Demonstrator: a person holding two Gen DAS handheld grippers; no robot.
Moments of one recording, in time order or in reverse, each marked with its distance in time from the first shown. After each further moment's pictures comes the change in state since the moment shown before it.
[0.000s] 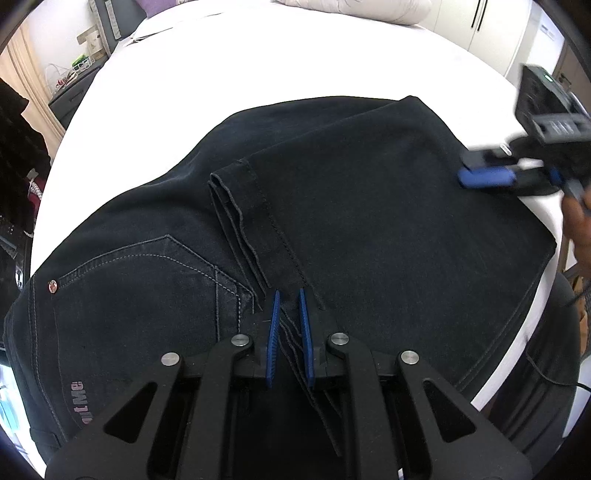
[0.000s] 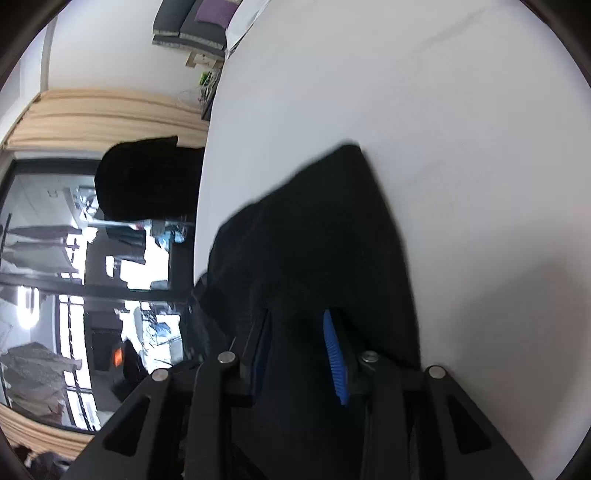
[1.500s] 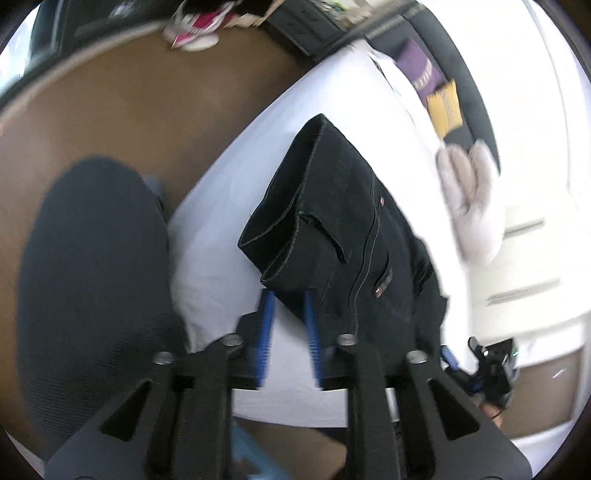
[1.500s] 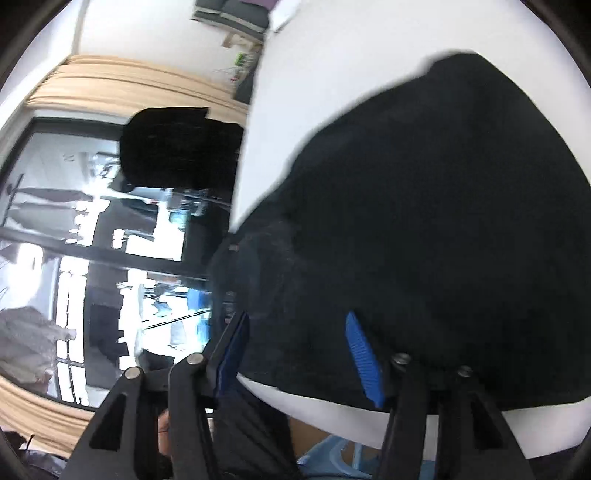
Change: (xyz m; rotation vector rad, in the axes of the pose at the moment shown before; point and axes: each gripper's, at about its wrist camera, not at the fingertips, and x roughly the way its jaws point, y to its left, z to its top) left arm -0.136 0.276 -0.286 -1.105 -0.239 -0.345; right arm 0.030 0.091 -0.056 -0.123 -0.021 0.076
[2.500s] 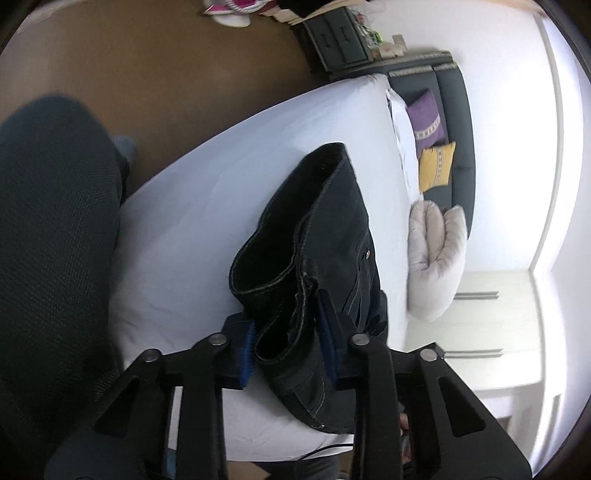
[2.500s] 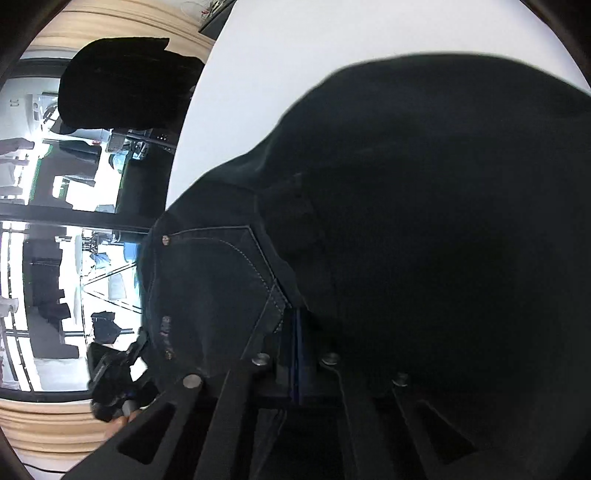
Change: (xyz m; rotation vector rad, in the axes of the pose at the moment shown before) left arm 0.015 0.043 0.030 -0.225 -0.036 -0.155; right arm 0.110 -0.001 0.043 -0.041 0.237 -0.306
